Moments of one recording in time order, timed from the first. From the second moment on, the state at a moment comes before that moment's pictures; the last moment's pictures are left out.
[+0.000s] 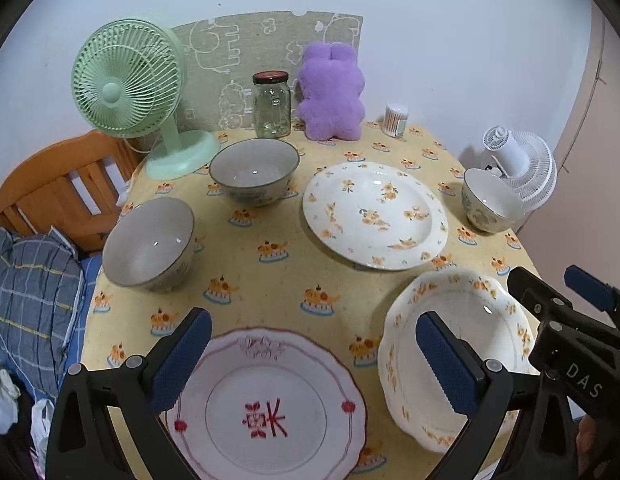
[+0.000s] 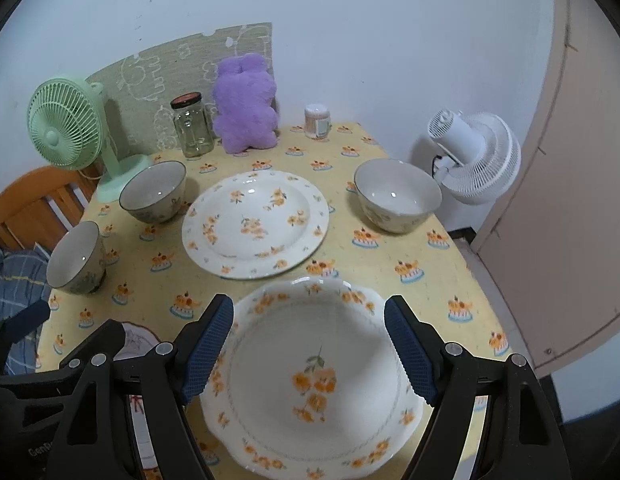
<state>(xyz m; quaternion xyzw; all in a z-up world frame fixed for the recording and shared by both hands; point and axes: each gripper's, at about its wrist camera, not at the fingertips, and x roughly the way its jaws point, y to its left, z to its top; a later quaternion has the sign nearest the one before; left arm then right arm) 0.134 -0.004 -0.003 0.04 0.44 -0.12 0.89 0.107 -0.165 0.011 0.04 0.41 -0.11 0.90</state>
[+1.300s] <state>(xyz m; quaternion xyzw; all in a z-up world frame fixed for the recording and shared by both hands) 0.308 -0.080 -0.106 0.06 0.51 -0.03 0.86 0.310 -0.228 -0.097 0.07 0.50 -0.07 0.86</state>
